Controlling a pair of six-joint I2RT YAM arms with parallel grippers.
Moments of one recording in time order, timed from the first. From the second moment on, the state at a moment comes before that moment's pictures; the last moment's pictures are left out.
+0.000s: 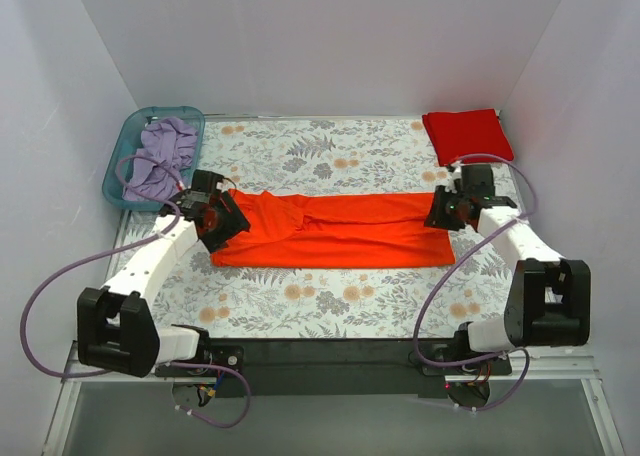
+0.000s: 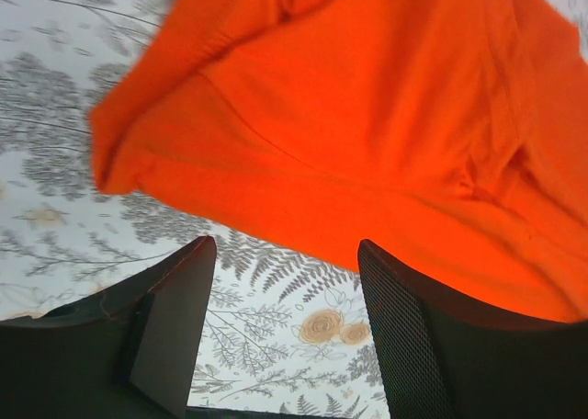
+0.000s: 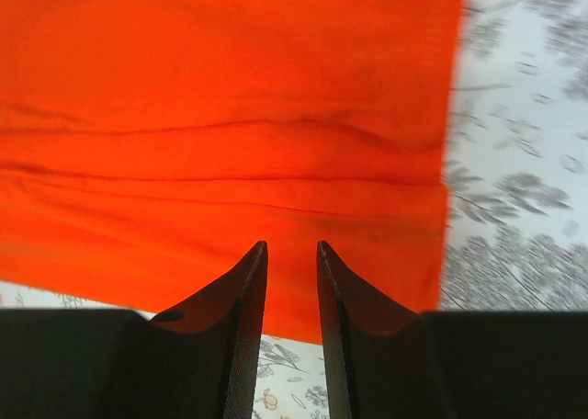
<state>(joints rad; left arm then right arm) -0.18 1.27 0.94 -0.74 -0.06 -0.79 0.01 1.38 0.86 -0.43 -0.25 0.18</state>
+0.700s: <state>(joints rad) -0.31 1.49 0.87 -0.67 -0.06 -0.79 0.40 1.65 1.01 -0.47 -0.17 -0.21</state>
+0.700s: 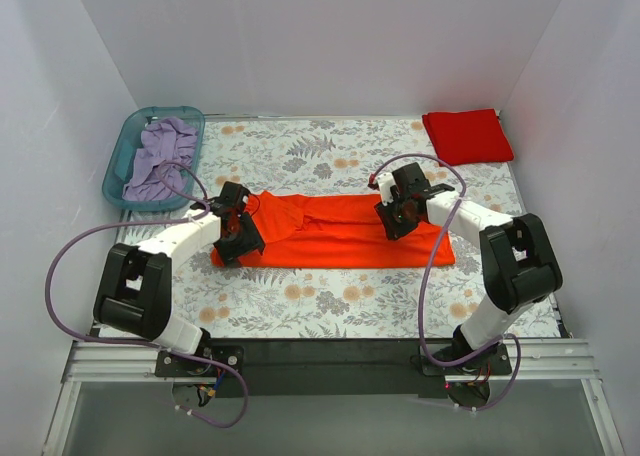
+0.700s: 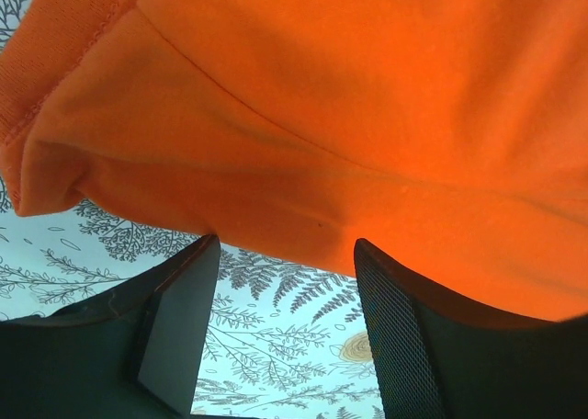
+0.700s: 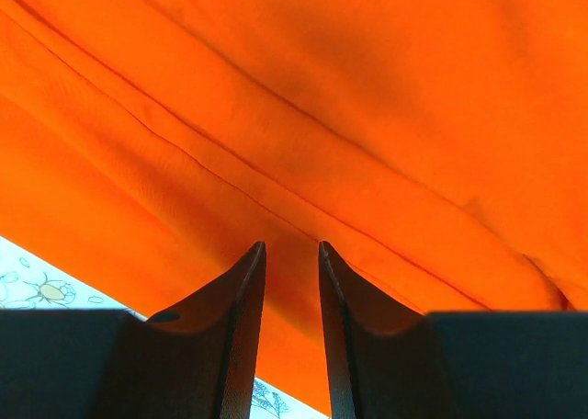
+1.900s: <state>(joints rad) -0.31 1.50 0.81 -0.63 -0.10 -0.78 0.42 1.71 1.06 -0.50 -0.02 -0.26</state>
